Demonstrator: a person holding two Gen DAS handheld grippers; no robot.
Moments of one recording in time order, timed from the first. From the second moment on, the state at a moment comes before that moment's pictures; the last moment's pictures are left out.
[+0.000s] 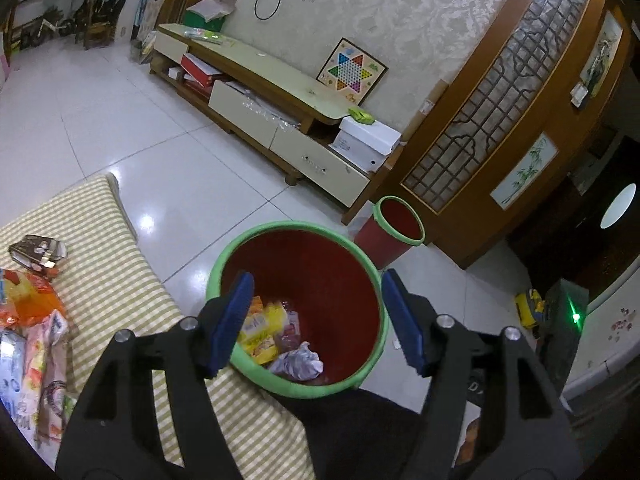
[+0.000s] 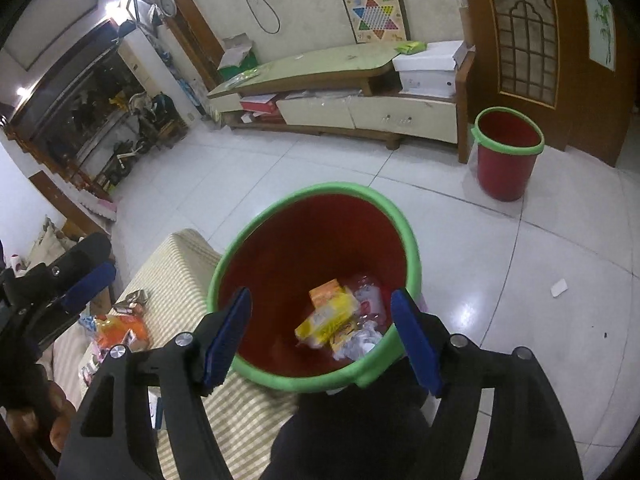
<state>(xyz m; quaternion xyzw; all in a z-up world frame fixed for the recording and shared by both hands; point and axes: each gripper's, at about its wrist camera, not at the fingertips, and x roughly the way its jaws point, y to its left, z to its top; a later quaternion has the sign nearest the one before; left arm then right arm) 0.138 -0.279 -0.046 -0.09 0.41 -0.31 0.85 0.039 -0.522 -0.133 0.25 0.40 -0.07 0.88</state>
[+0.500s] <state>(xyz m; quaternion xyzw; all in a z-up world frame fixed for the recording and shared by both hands) 0.071 -0.127 -0.041 -0.12 0.39 -0.17 0.90 0.048 -0.430 -0.117 0.20 0.41 0.02 0.89</state>
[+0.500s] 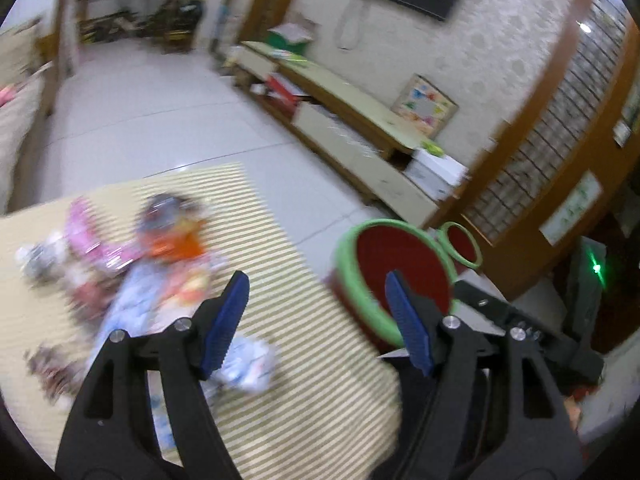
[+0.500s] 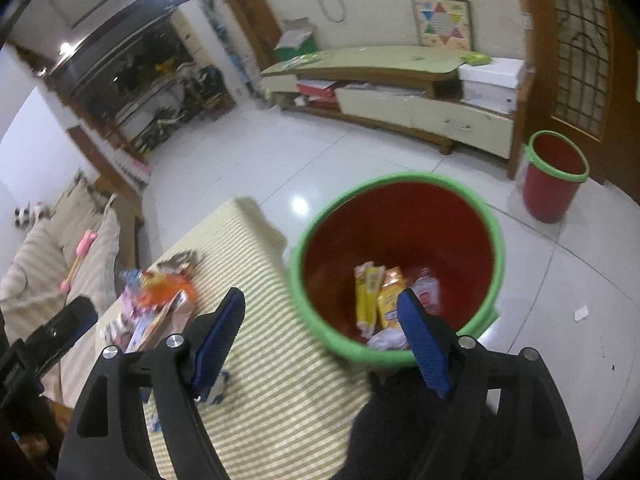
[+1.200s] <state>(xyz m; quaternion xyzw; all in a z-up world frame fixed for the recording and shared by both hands) 0.056 0.070 -0.170 -0.20 0.50 0.07 0.84 0.027 -0.331 -0.122 0.13 0.45 0.11 0.88</state>
